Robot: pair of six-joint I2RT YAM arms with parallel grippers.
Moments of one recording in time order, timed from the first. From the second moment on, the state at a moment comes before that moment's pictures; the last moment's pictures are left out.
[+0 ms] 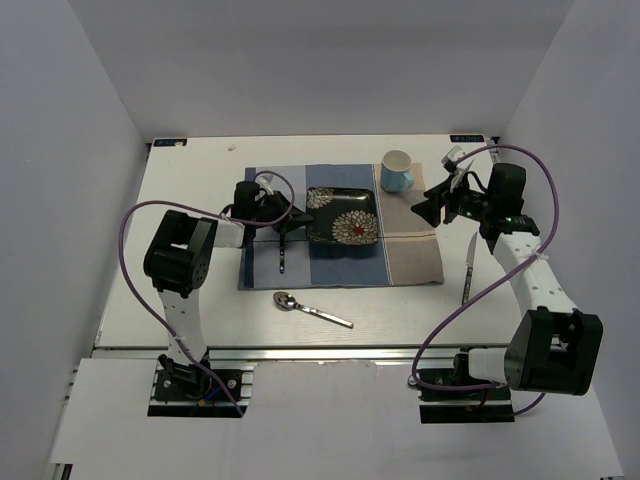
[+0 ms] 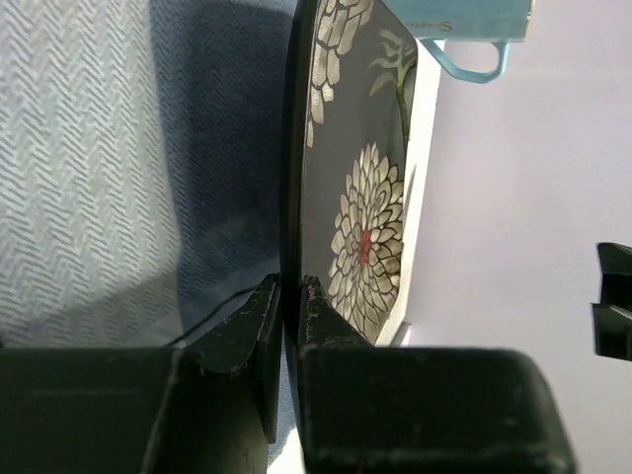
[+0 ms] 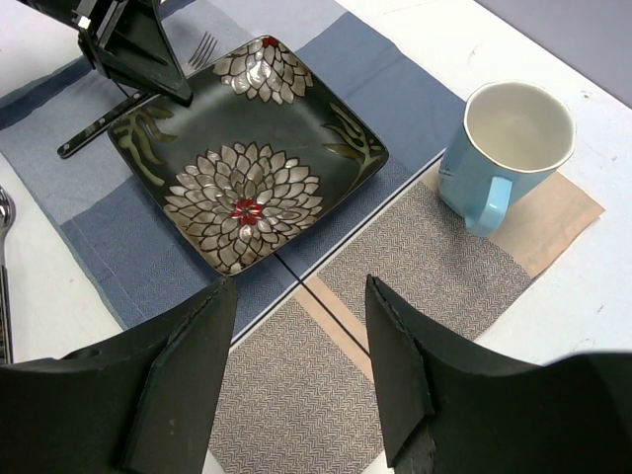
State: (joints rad) left arm -0.28 2.01 1.03 0.51 0.64 -1.02; right arm -0.03 1.28 0.96 -0.14 -0.88 -0.37
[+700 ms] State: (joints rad) left arm -0.28 2.01 0.94 0.54 0.59 -1.01; right arm -0.03 1.28 0.95 -0.16 -0.88 -0.38
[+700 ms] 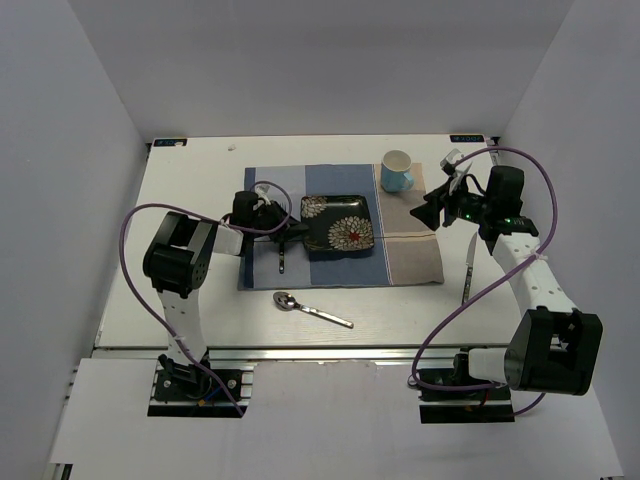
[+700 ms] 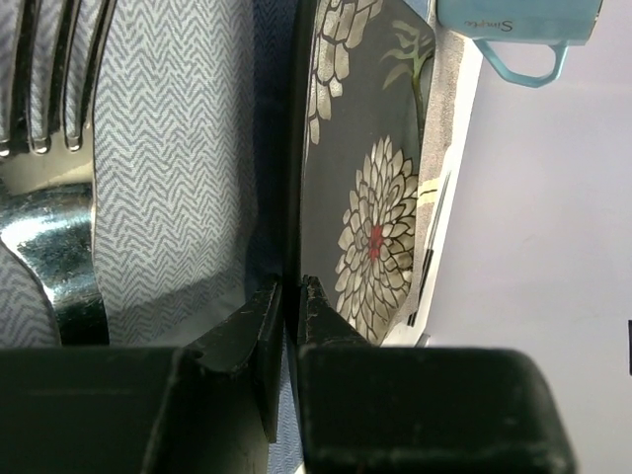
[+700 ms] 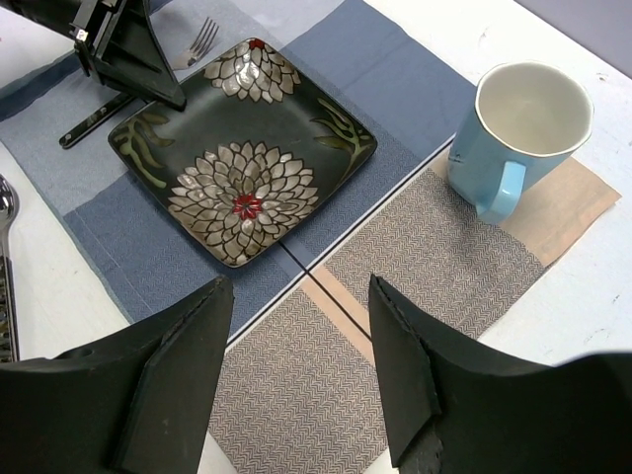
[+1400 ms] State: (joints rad) left arm -0.28 1.73 1.05 0.15 0.43 -0.80; right arm -0.03 1.28 0.93 -0.22 -0.82 -0.40
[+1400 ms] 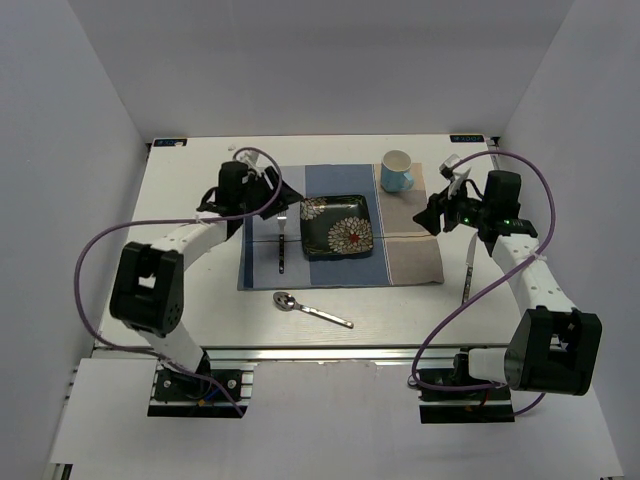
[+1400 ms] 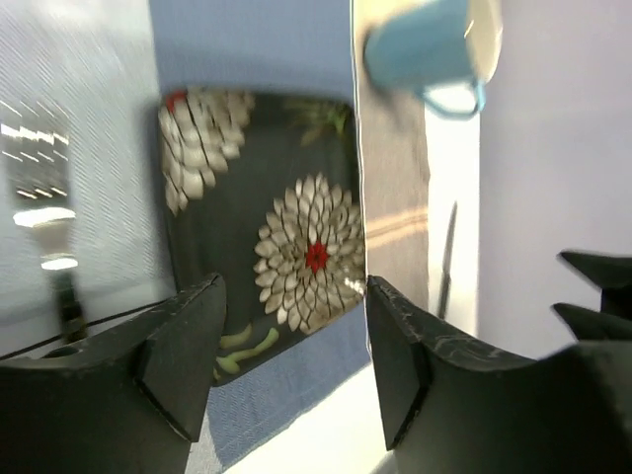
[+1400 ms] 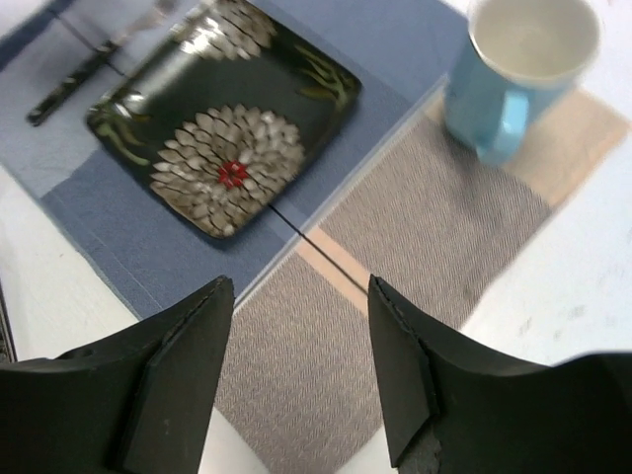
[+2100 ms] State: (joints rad) left arm -0.17 1.22 0.88 -0.12 0.02 -0.74; right arm -0.11 1.41 0.95 -0.57 -0.10 -0.28
